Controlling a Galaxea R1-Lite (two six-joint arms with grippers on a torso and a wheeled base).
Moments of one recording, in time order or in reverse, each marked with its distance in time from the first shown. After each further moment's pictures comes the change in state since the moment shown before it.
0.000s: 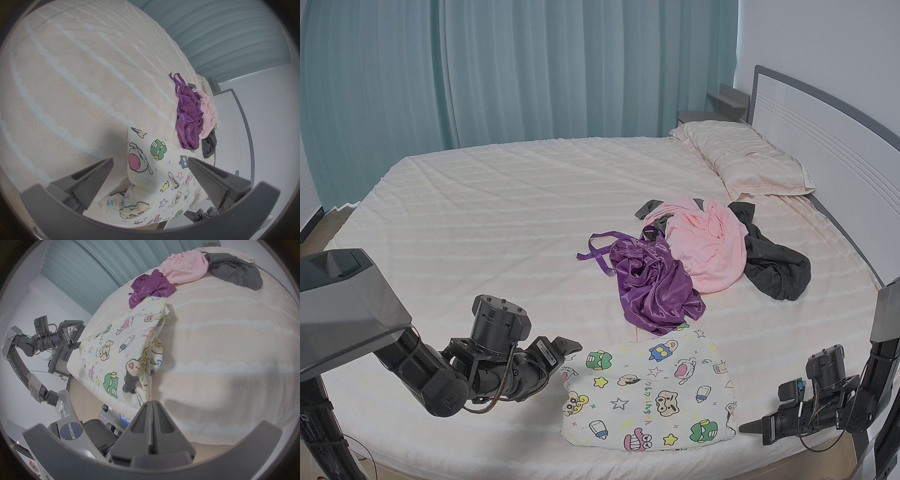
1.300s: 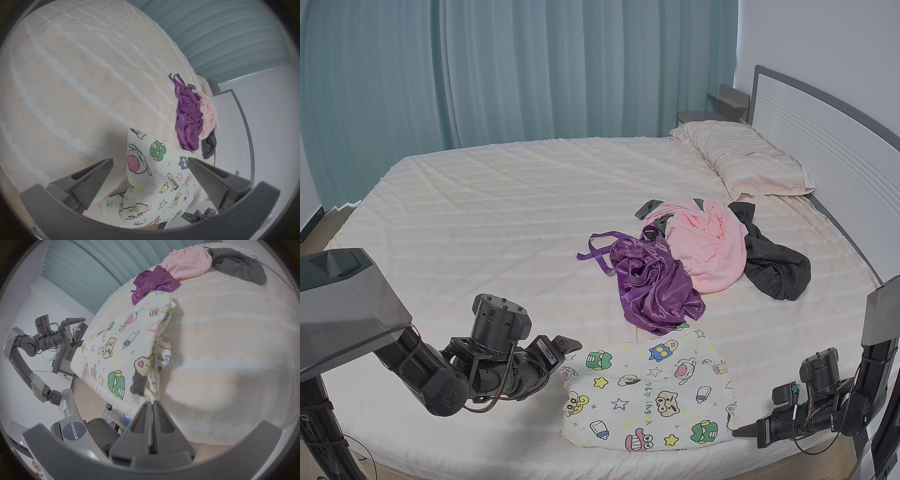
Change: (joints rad) left arm 0.000 0.000 -0.005 0.000 0.006 0.000; right arm 0.027 0.052 0.000 -0.051 0.031 0.030
